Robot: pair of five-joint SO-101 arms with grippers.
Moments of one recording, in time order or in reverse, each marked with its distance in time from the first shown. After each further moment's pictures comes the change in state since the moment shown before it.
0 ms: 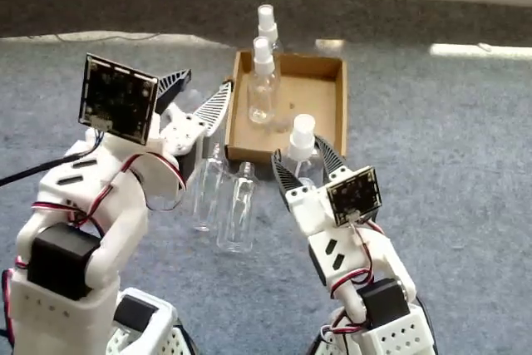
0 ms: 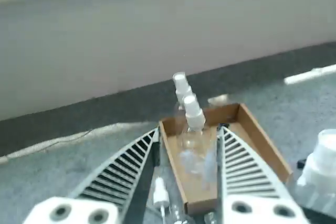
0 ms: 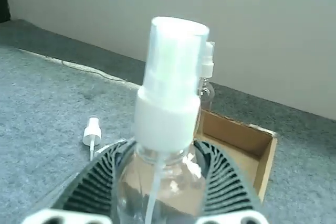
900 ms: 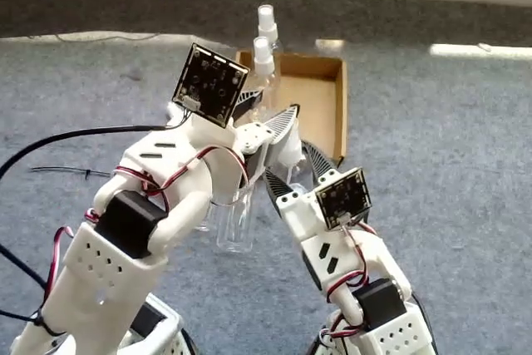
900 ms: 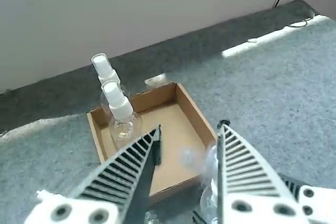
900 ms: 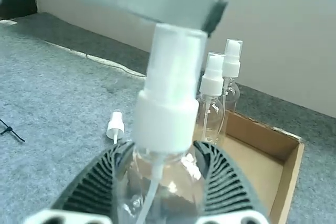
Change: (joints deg) left arm 13.6 8.8 6.9 -8.8 6.0; right arm -5.0 0.1 0.1 0.1 0.0
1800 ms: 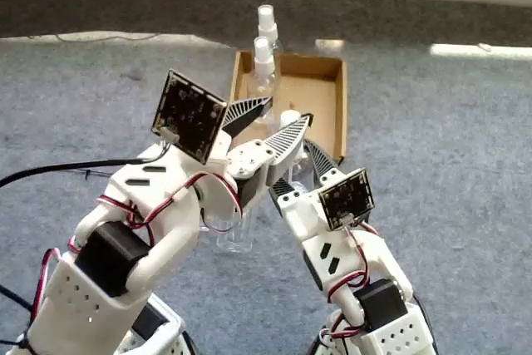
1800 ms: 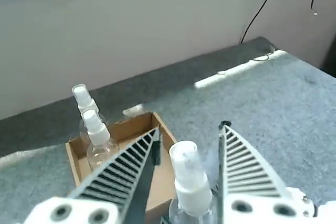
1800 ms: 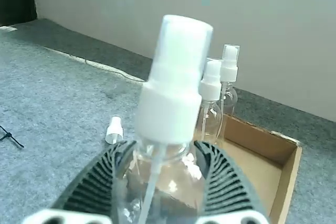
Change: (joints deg) left arm 4.3 -8.7 1.8 -3.3 1.7; right arm 0.0 -0.1 -0.1 -0.1 -0.1
